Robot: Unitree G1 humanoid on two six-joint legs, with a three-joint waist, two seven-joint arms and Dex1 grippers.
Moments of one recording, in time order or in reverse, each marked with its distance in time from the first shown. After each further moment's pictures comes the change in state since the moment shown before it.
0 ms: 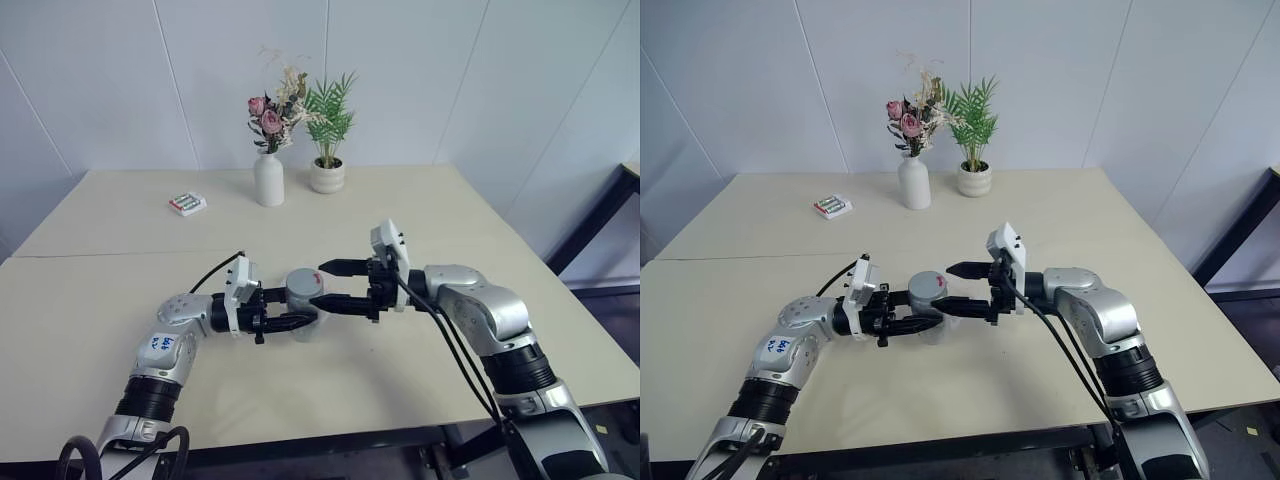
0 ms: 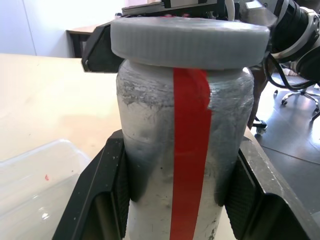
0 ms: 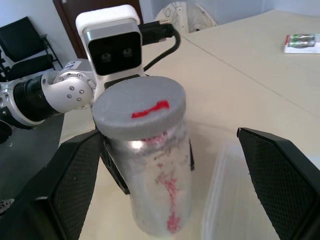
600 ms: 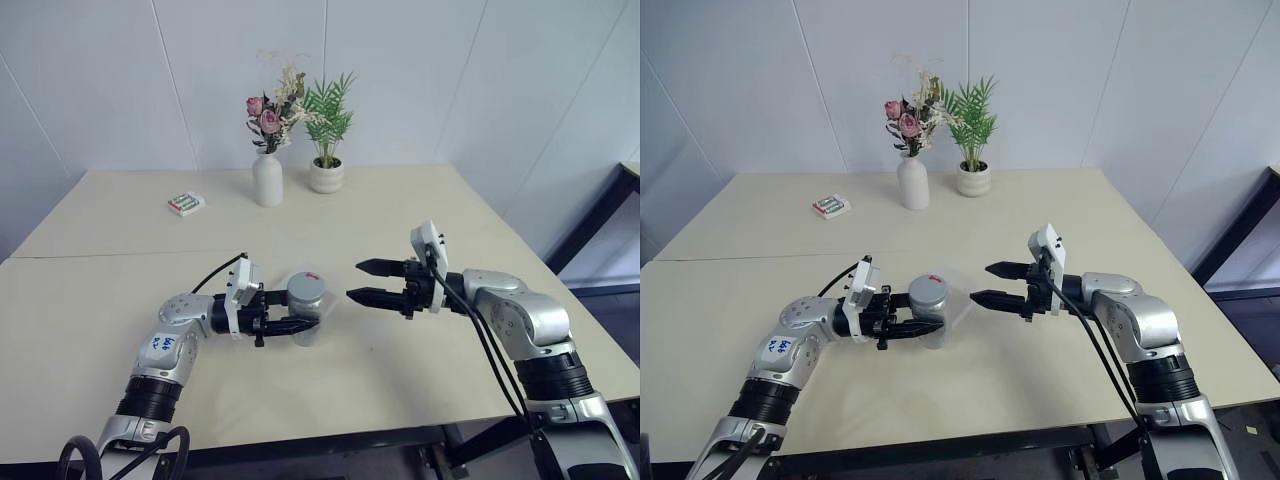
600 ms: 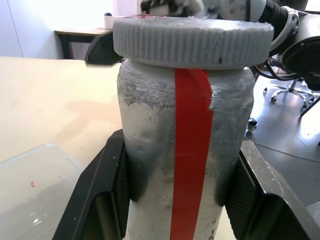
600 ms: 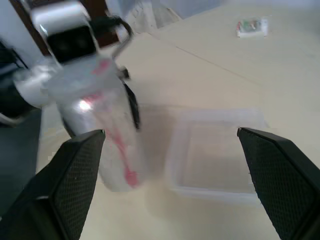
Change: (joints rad) left arm 0.000 -0.004 -0.011 -0.006 -0.001 -0.002 -0.030; right arm 0.055 -0.017 -0.126 -0.059 0.132 0.096 0.005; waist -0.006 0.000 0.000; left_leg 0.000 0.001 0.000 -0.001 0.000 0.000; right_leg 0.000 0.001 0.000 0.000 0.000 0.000
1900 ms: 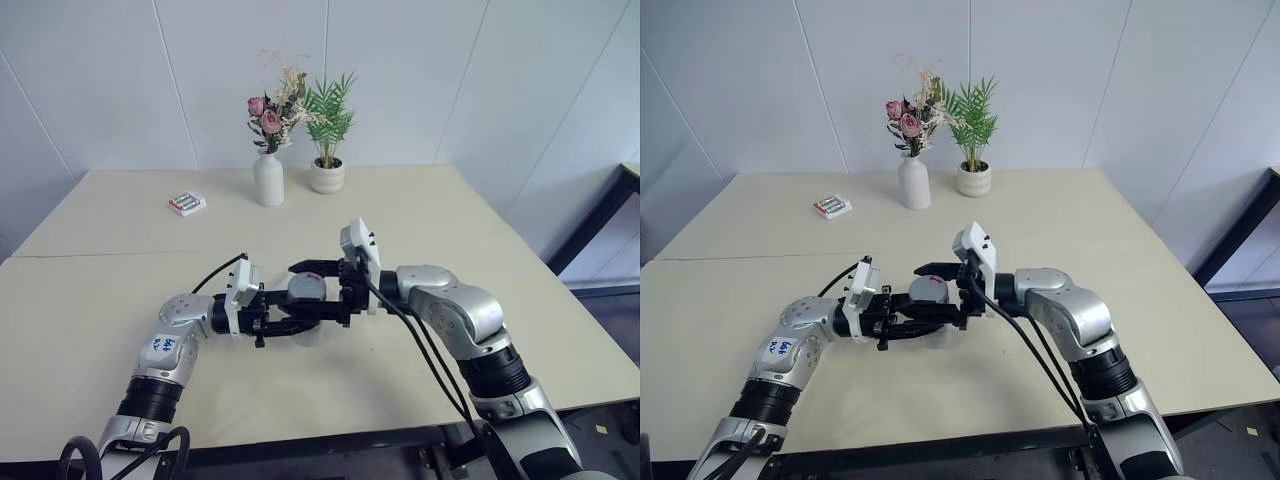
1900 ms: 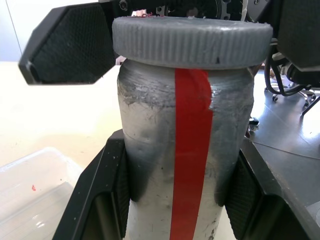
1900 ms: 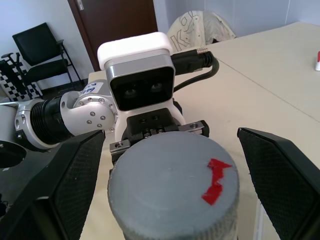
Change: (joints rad) left arm 0.002 -0.002 -0.002 0.005 0.001 -0.028 -0.006; right arm -0.081 0.156 0.198 -0.053 -0.124 -0.025 -0.084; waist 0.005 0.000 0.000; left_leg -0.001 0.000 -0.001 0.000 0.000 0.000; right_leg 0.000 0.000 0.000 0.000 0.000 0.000
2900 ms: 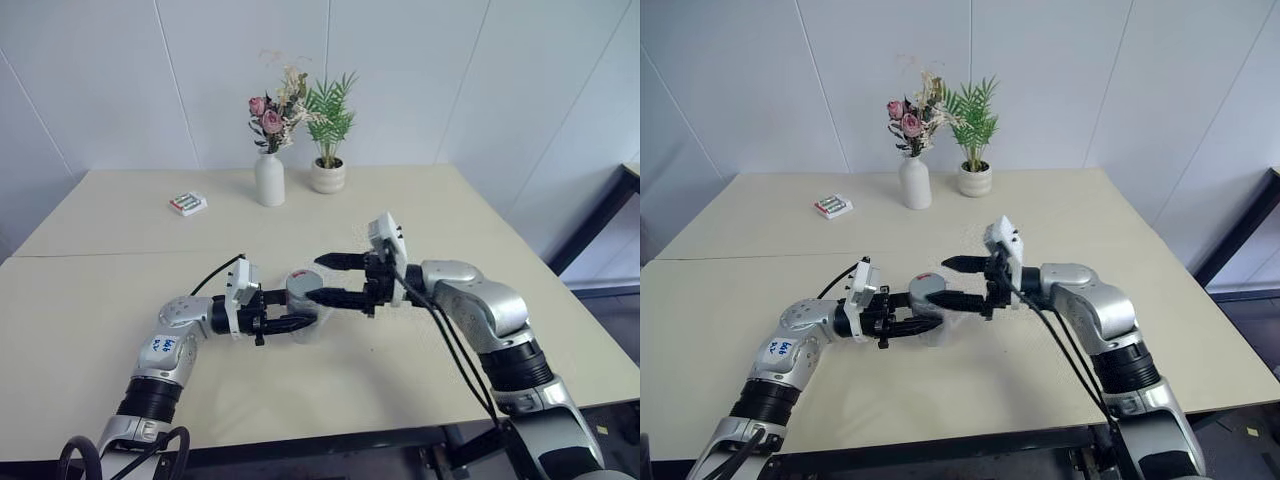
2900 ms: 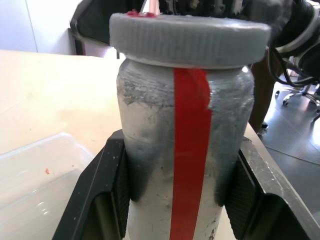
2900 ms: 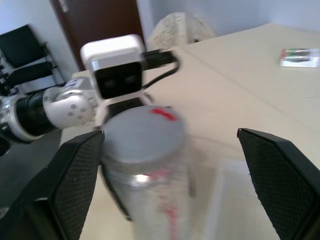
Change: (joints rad) left arm 0.000 -0.001 -0.002 0.029 0.001 0.003 0.024; right arm 0.009 -0.138 -0.095 0.085 0.021 -0.049 0.038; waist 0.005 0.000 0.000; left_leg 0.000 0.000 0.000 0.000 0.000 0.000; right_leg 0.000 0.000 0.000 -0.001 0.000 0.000
